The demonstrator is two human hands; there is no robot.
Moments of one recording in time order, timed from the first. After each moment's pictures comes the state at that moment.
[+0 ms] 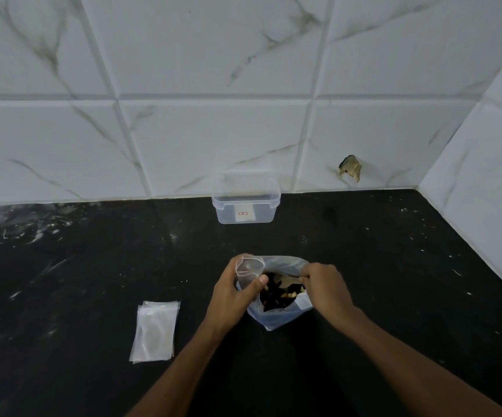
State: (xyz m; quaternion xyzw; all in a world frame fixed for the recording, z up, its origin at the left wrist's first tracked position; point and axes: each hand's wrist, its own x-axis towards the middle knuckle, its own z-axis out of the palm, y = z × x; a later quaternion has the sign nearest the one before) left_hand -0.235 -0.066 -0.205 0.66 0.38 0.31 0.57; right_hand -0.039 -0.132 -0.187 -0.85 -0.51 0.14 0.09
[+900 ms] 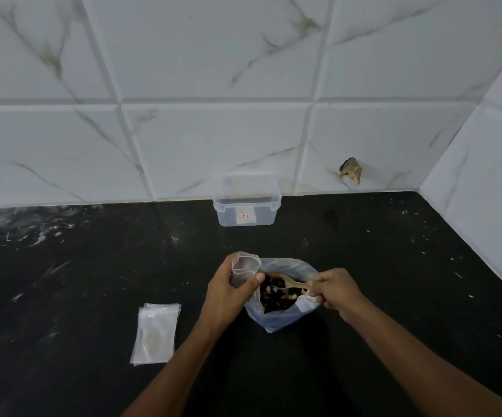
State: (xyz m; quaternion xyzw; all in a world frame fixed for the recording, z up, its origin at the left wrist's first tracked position) left_hand -0.239 -0.064 -0.188 0.66 0.40 0.32 0.55; right_hand -0.025 -0.138 -0.172 -0.83 -0.23 0.40 0.29
